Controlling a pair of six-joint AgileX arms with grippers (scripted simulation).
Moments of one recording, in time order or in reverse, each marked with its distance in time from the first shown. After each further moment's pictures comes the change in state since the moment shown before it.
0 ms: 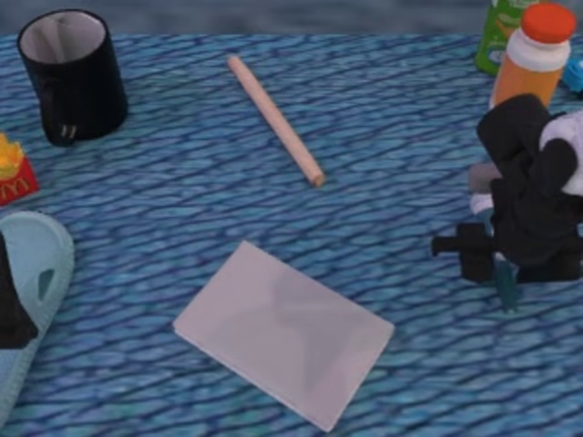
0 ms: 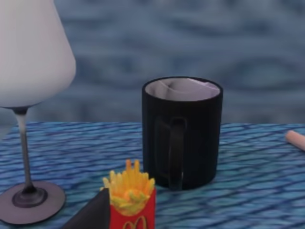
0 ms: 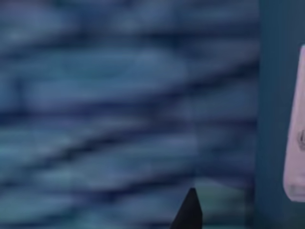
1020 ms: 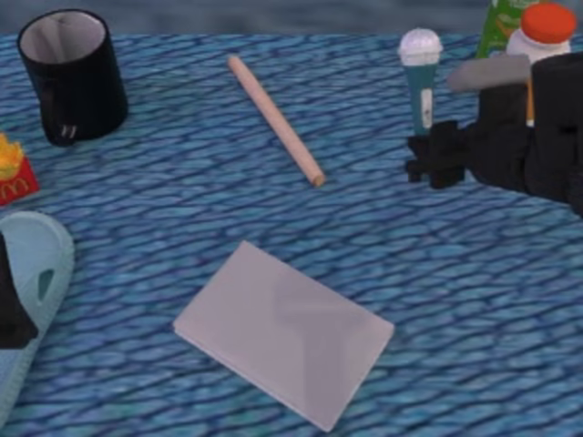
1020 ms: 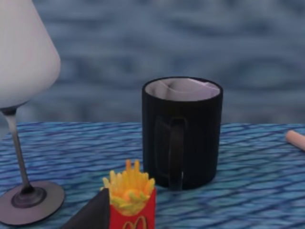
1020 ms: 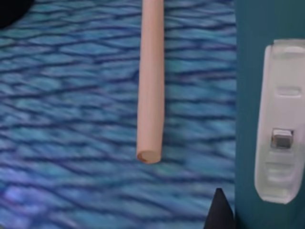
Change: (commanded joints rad) left arm 0.000 0.000 0.000 0.000 0.000 0.000; right arm -0.002 -0.263 -0.193 0.849 -0.295 -0.211
